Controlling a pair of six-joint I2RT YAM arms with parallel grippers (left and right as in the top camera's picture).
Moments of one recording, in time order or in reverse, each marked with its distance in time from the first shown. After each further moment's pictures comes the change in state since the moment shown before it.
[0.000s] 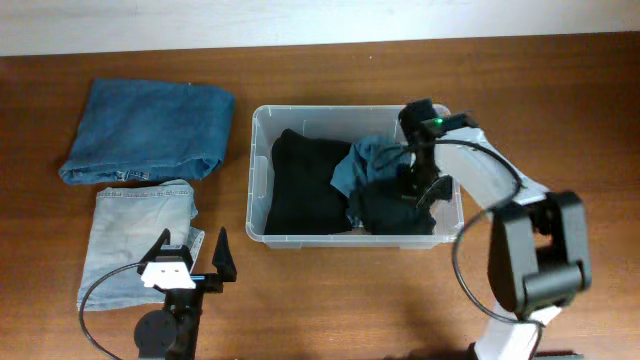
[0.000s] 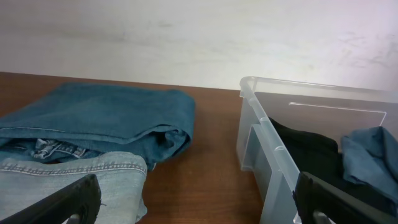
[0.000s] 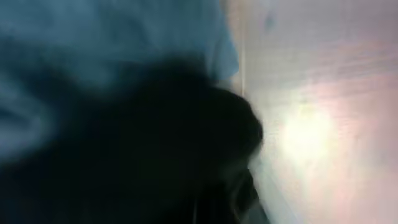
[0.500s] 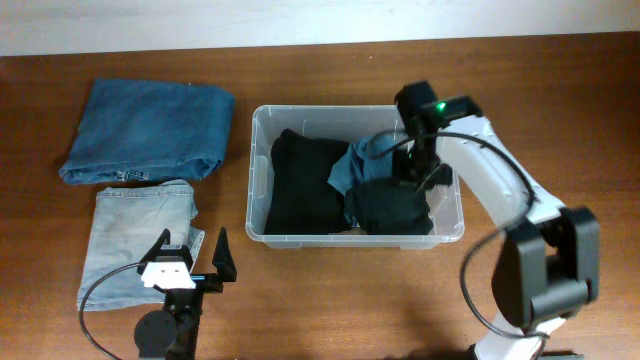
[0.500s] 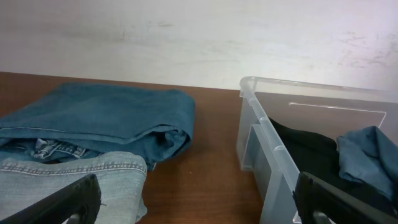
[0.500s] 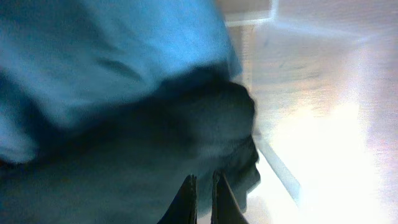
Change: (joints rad) left arm 0.000 0.000 0.000 0.000 0.000 0.000; right arm 0.032 -0.085 0.195 -0.167 0.008 0.001
